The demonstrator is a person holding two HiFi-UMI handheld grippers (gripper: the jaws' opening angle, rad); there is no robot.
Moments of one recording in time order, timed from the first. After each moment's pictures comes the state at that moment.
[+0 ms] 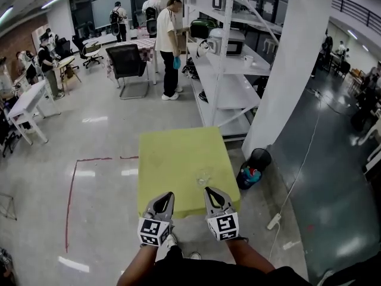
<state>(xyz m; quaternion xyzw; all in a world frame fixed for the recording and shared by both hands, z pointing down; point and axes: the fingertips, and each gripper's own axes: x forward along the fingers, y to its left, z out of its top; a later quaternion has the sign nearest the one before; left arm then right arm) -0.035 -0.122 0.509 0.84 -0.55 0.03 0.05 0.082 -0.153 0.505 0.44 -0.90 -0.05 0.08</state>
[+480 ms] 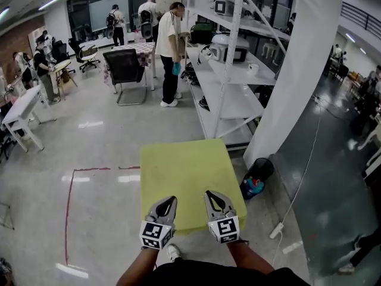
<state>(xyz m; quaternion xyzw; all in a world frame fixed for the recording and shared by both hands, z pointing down) -0.075 -0.205 0.513 0.85 -0.52 0.02 0.06 0.035 -0.235 0.508 0.44 -0.89 -0.05 0.09</state>
